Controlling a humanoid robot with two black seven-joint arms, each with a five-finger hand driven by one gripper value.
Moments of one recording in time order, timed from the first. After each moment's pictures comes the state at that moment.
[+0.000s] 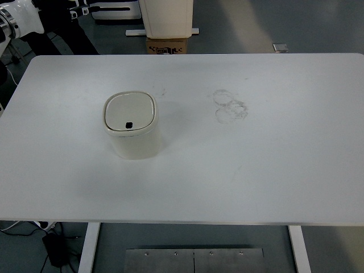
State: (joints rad) left arm -1.24 0.67 -0.31 -0.84 -0.08 -0.38 0.02; right arm 0.00 0.00 0.31 0.20 -0.22 0.03 0.49
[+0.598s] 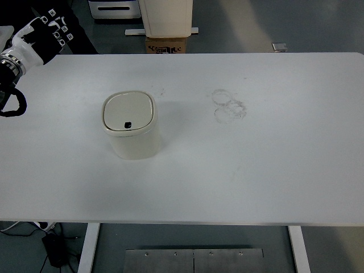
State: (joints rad) left arm -1.03 0.44 -0.62 -0.49 -0.19 -0.41 -0.01; right arm 0.00 0.00 0.31 0.20 -0.22 0.03 0.49
